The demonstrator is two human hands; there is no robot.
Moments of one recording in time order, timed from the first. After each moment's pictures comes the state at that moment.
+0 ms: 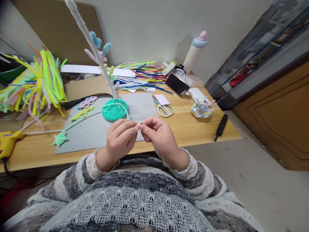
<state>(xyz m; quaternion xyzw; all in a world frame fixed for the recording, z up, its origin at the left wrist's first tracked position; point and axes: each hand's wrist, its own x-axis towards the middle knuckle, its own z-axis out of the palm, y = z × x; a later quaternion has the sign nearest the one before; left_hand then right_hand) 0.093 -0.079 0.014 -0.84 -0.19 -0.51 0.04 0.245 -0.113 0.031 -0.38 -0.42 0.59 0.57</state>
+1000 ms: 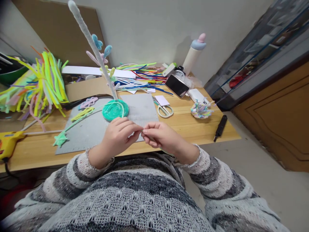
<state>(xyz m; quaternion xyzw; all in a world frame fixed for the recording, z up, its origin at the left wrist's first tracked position) 0.082 -0.069 0.029 -0.90 -0.20 -0.39 0.07 0.274 -0.109 0.038 -0.40 -0.42 0.74 0.35</state>
